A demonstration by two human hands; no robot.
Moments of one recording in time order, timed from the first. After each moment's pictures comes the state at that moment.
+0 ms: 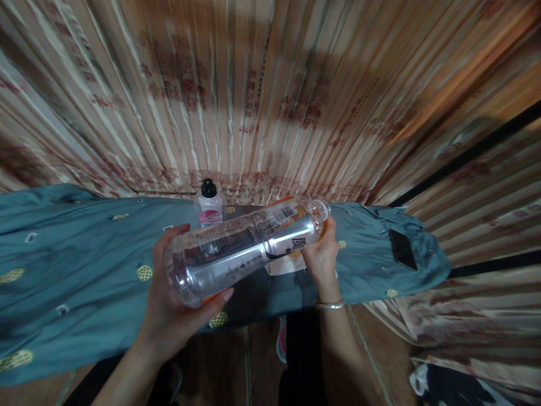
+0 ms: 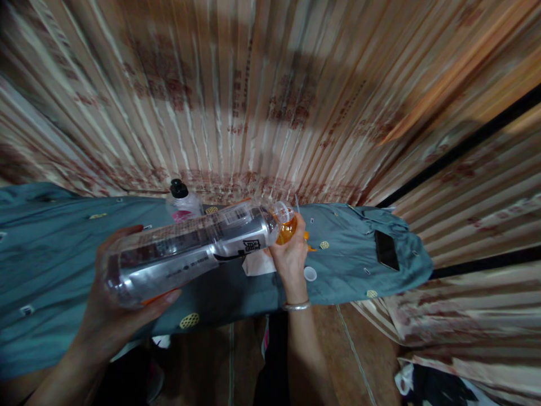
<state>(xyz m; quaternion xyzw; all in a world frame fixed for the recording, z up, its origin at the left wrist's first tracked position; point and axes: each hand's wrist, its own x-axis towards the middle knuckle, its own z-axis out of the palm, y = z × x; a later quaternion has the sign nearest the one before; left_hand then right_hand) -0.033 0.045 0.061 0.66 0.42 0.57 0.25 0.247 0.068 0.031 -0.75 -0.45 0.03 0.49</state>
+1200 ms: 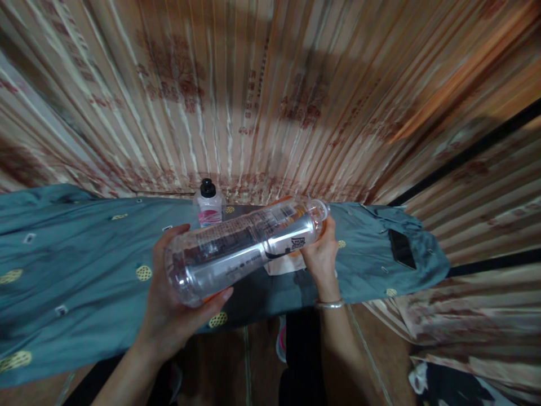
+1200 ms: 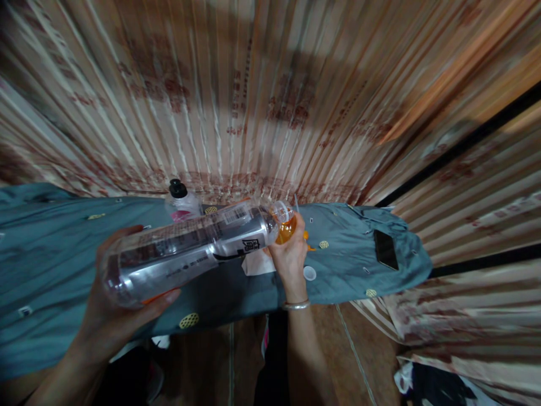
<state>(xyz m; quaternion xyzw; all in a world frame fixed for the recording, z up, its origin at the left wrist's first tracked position) -0.040 0.046 0.065 0.71 0.43 0.52 0.23 0.248 0.067 0.030 -0.75 -0.45 0.03 0.49</state>
